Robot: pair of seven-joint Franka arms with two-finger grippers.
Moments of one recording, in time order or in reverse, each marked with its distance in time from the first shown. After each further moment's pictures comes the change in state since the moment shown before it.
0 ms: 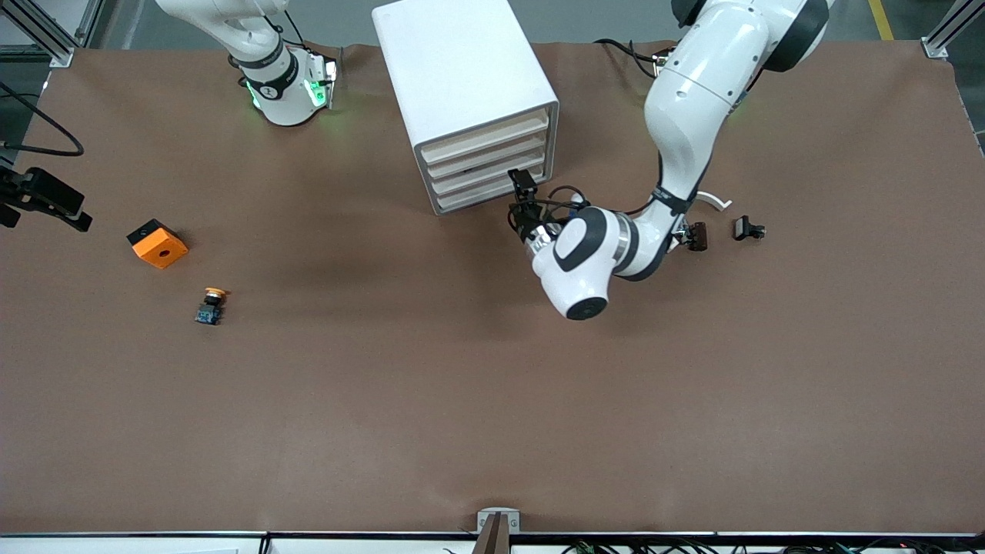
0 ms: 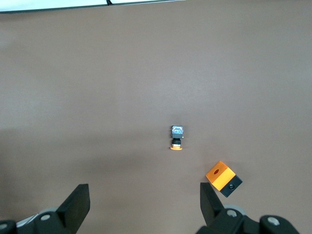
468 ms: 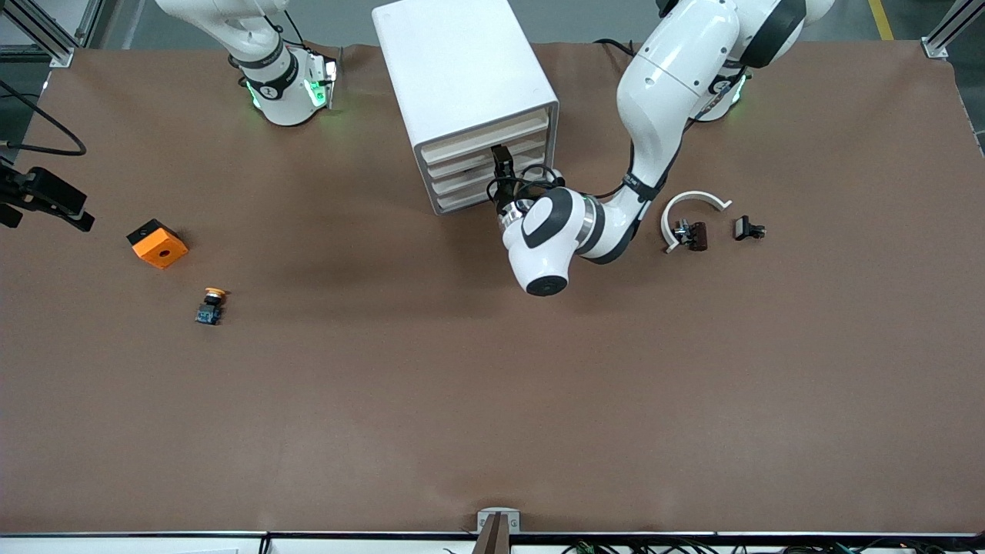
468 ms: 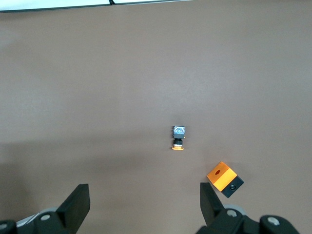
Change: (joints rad) left arm -0.073 0.003 -0.001 -0.002 -0.042 -0.048 -0.087; right arm 0.006 0.001 0.005 0.000 0.001 0.000 0.000
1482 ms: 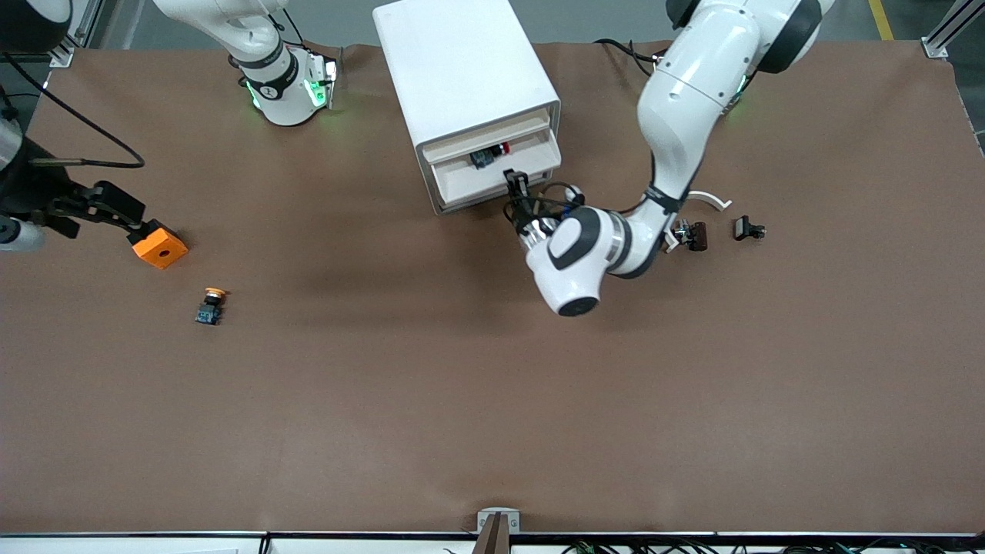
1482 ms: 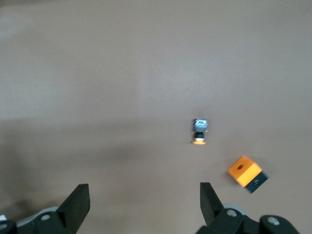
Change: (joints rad) left arm 0.113 0.006 0.029 0.023 -0.006 -0.006 0.050; right arm 0.116 0.037 0.010 0.000 0.005 -0.015 0.155
